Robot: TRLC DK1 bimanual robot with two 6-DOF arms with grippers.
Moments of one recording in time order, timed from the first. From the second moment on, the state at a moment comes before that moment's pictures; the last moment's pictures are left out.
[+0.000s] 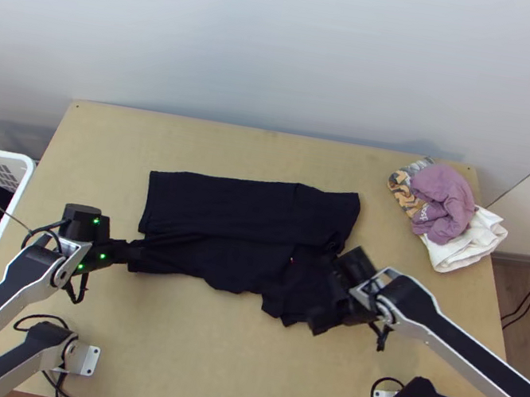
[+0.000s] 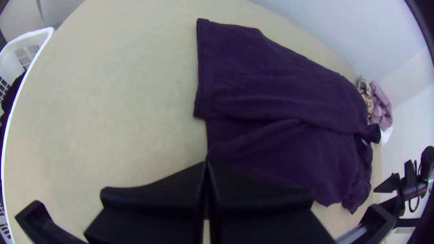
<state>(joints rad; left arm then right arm) -0.15 0.93 0.54 -0.53 0.08 -0.36 0.75 1.24 0.82 -0.90 -0.19 0.29</state>
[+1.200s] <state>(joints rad) 0.01 1.05 0.58 -0.46 0.09 -0.35 1.10 1.62 0.99 -0.64 0.01 0.18</state>
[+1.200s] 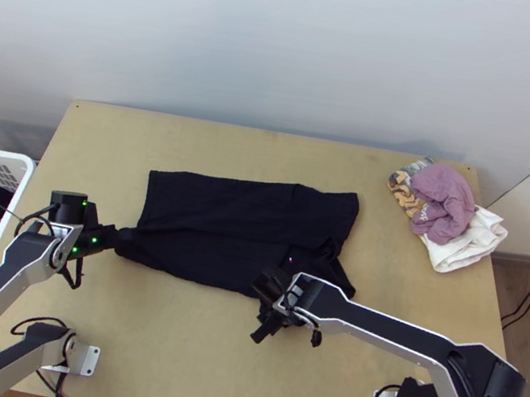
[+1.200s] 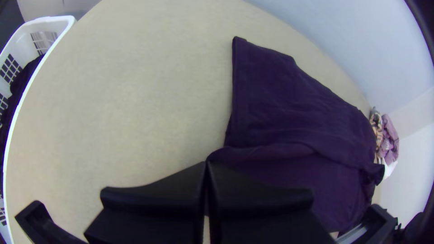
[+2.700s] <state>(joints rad) 0.01 1.45 1.09 -0.53 0.13 -0.45 0.61 1.75 1.47 -0.70 0.01 0.09</state>
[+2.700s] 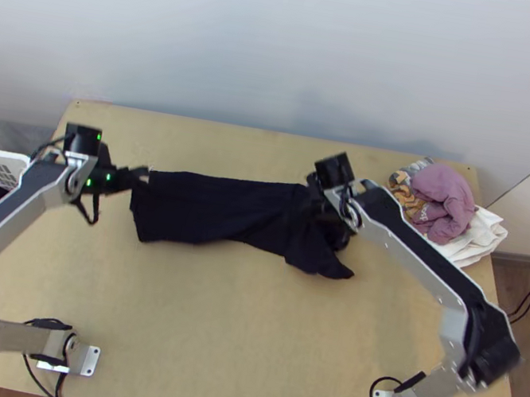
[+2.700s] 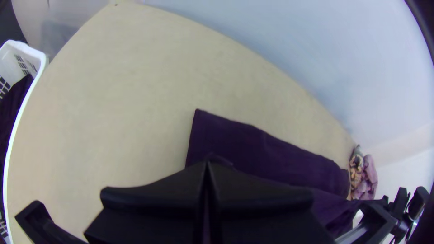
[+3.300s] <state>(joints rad) 0.02 1.94 1.52 -0.53 0.13 -0.47 0.51 2.20 1.94 -0.83 -0.02 0.05</state>
